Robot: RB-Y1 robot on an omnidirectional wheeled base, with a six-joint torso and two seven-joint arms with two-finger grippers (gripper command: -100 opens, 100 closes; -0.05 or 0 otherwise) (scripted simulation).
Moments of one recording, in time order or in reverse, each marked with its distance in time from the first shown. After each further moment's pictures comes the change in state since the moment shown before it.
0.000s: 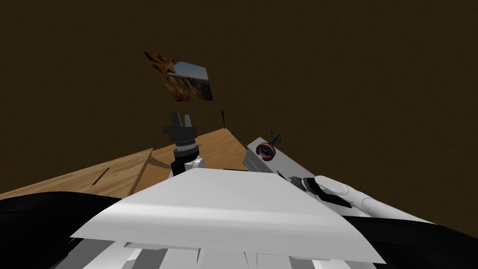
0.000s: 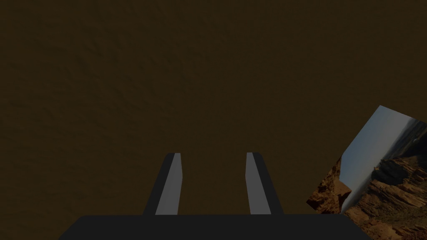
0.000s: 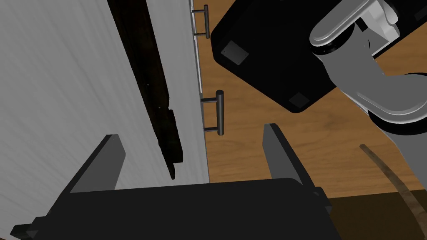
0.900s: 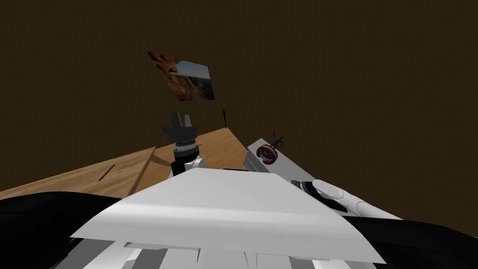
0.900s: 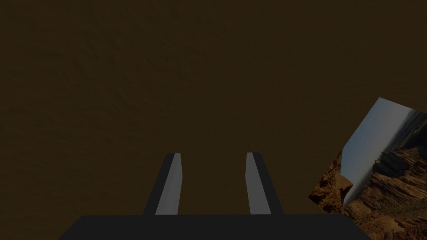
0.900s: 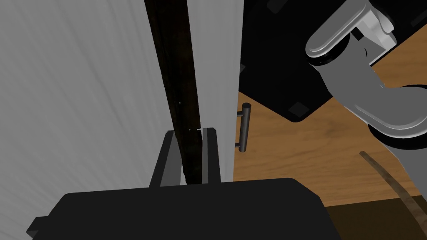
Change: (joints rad) left arm 0.000 0.000 0.000 0.000 0.000 0.000 0.000; right arm -0.007 0.071 0.044 0.060 0.038 0.027 -0.011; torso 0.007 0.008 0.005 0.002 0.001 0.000
